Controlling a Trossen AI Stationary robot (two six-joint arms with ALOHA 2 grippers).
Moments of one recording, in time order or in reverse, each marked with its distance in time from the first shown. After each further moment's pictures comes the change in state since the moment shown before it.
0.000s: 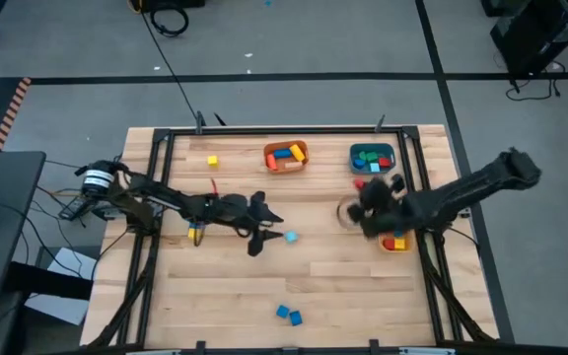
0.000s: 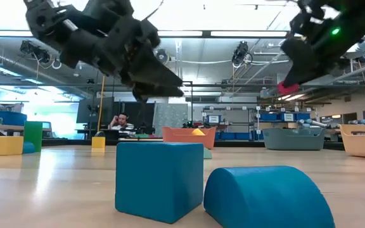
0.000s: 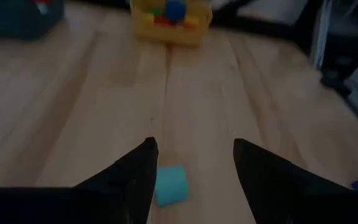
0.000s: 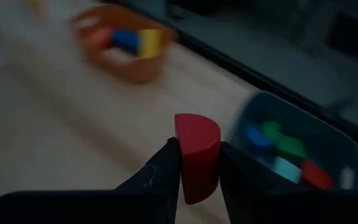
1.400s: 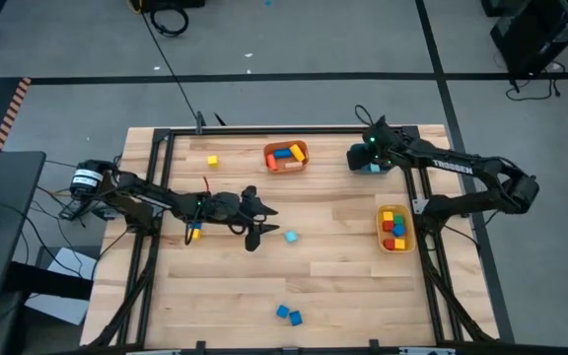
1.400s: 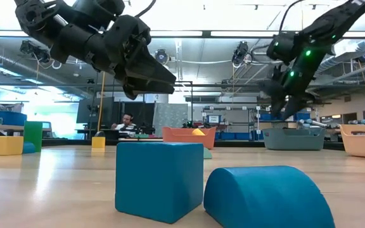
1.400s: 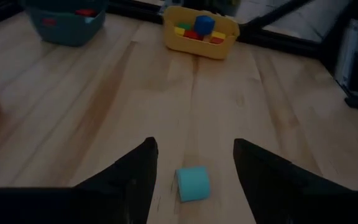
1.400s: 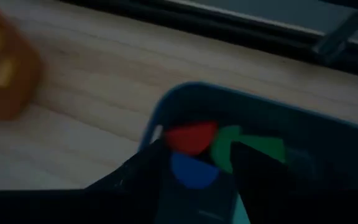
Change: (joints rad) left arm 0.000 -0.098 -0.057 -0.020 -0.112 -0.041; right arm -1.006 0.068 -0.033 0.415 -0.748 -0.576
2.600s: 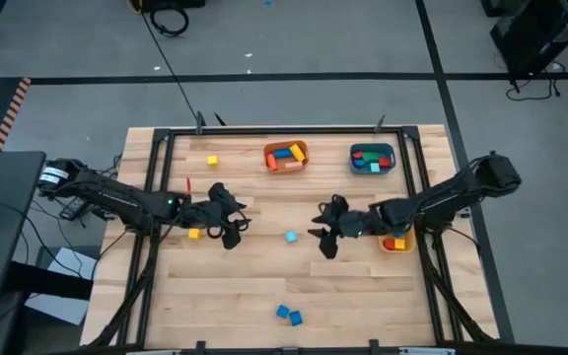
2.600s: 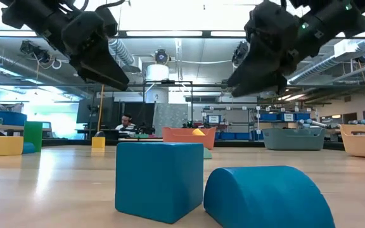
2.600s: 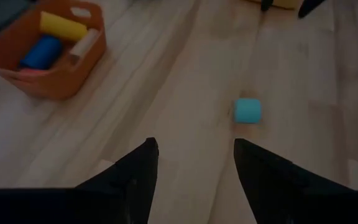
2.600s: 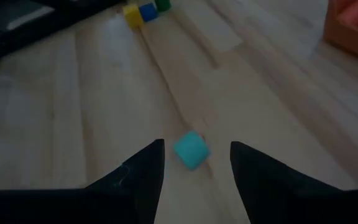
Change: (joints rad) left arm -0.133 -0.349 0.001 -0.644 -0.335 -0.145; right arm 0.946 0.189 0.000 0.517 0.117 0.090
